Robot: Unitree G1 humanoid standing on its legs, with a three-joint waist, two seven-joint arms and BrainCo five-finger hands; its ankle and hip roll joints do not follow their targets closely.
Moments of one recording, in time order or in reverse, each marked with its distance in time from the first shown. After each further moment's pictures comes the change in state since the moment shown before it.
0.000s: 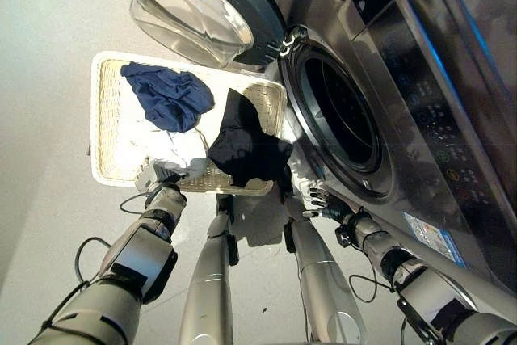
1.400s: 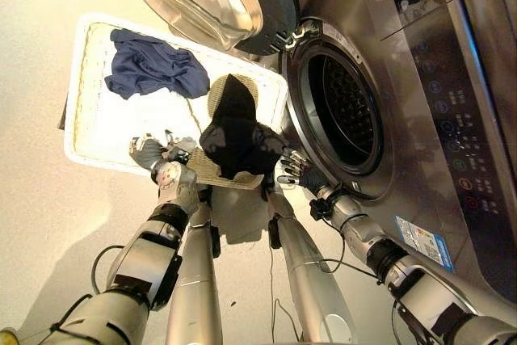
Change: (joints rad) left arm 0.154 -0.066 0.233 -0.445 -0.909 -0.732 0.183; right arm 0.054 -0.012 0.056 -0.532 0.202 -0.059 -0.163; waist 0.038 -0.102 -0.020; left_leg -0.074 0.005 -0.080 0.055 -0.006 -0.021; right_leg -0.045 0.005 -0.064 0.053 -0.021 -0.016
